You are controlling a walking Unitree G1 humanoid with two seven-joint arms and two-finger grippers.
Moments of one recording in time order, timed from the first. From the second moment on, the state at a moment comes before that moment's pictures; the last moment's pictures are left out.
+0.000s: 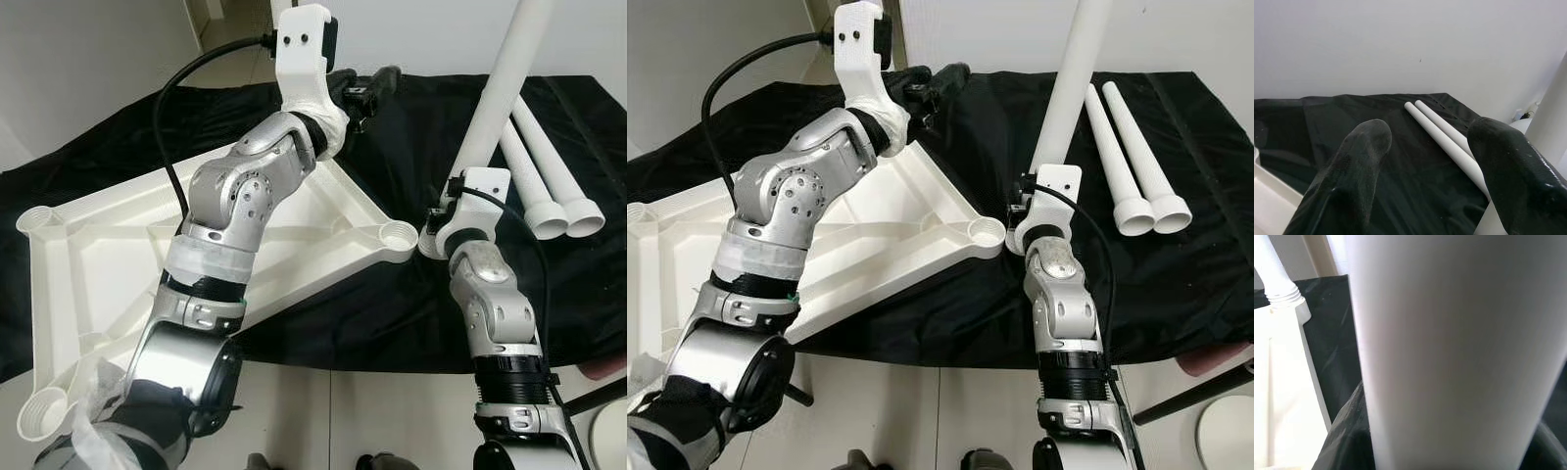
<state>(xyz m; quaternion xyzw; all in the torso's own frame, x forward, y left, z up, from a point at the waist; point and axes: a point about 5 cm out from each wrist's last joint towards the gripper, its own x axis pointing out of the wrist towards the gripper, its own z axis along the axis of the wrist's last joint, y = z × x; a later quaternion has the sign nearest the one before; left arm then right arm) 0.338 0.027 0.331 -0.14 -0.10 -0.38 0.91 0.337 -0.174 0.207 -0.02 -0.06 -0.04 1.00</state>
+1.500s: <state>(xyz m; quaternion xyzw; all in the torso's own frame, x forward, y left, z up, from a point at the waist) 0.312 0.053 0.230 0.01 0.00 -0.35 0.94 0.355 -0.174 0.167 -0.04 -0.13 0.10 0.99</state>
